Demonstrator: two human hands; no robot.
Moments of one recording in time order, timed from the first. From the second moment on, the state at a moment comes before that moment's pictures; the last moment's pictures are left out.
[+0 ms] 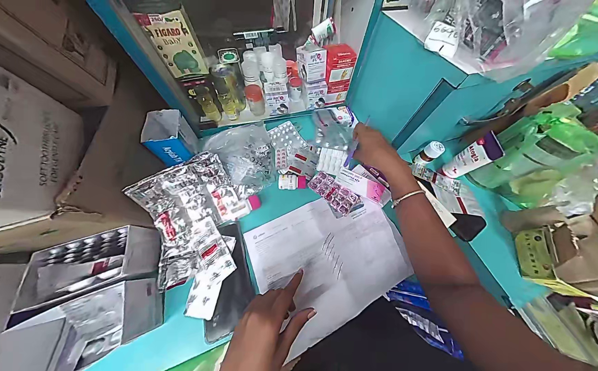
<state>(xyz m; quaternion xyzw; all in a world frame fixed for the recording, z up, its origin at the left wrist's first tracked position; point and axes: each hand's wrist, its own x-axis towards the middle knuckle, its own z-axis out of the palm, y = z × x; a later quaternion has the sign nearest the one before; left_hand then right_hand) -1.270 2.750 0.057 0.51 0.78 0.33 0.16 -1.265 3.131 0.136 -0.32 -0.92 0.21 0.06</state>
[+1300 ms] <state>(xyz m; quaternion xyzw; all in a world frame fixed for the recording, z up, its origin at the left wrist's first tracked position) -1.272 2.739 0.042 0.51 0.77 0.36 0.10 -1.211 3.116 0.181 -0.28 -0.84 0.39 0.25</state>
